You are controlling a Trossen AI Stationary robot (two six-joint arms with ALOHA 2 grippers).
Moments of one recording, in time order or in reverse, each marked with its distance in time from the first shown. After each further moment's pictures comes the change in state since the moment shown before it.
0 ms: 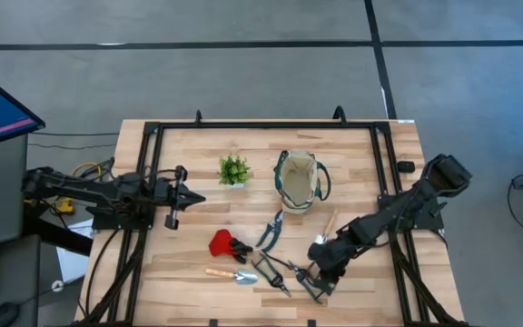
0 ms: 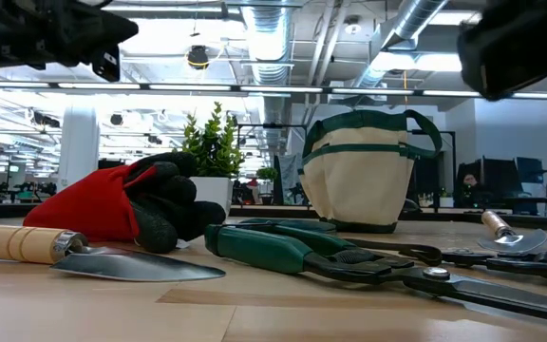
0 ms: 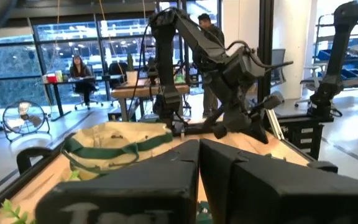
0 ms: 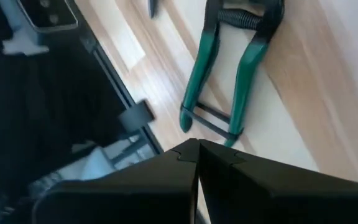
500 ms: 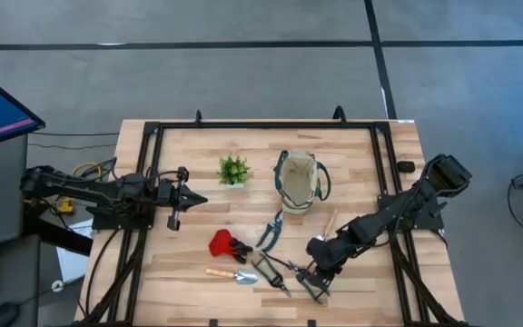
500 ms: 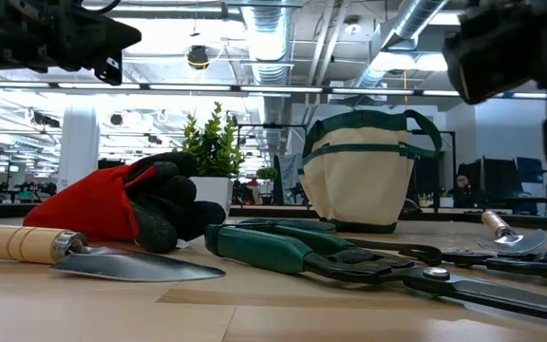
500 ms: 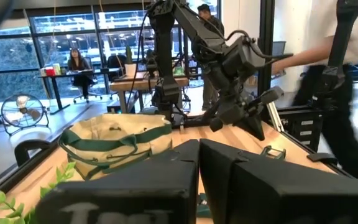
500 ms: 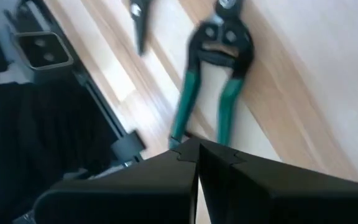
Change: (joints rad) left arm 0.000 0.031 0.000 0.014 0.001 0.000; right arm -0.007 -0.003 -0.001 -0.019 0.126 0.009
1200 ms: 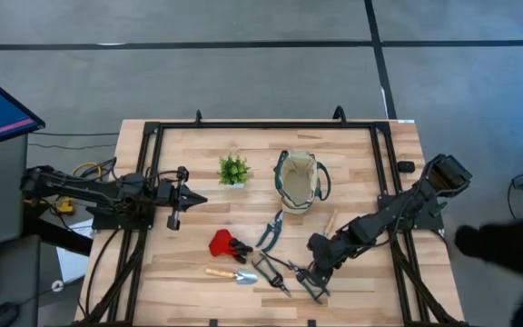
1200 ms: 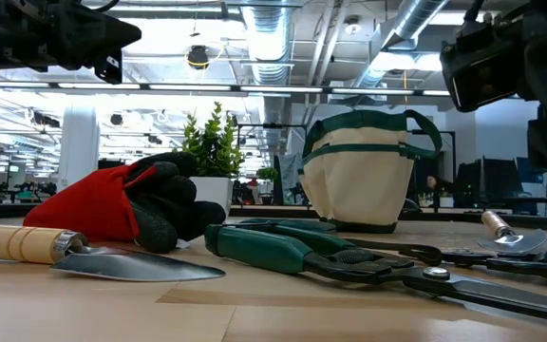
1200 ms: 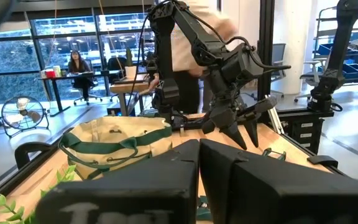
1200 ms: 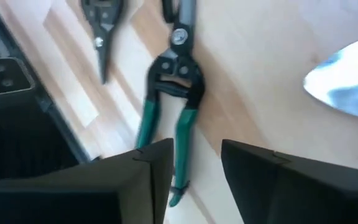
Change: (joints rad) left arm 0.000 0.000 0.000 0.007 0.001 0.000; right arm 0.019 0.000 -0.004 -0.073 0.141 -0.041
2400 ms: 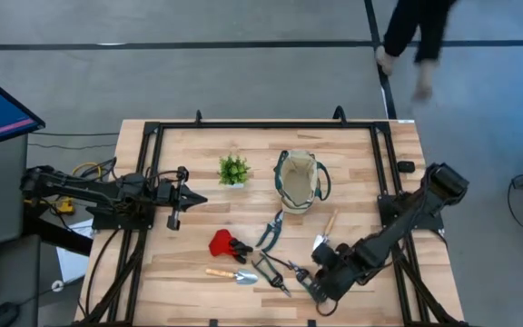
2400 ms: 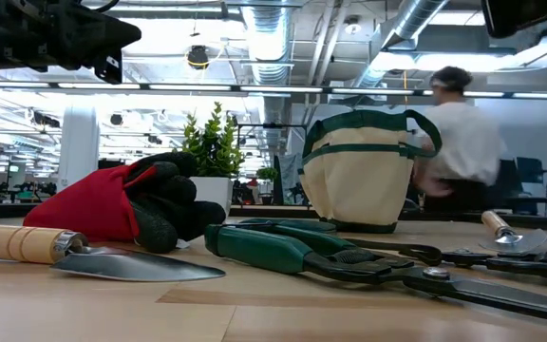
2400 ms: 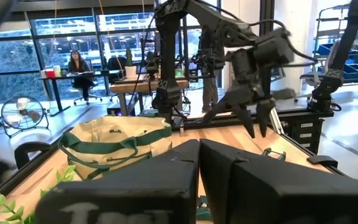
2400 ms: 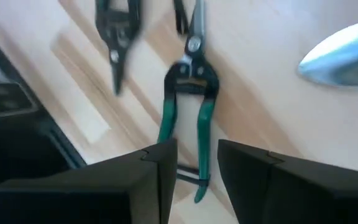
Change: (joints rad) left arm 0.000 0.000 0.000 -0.001 -0.002 0.000; right arm 0.168 0.123 0.297 -0.328 0.265 0.190
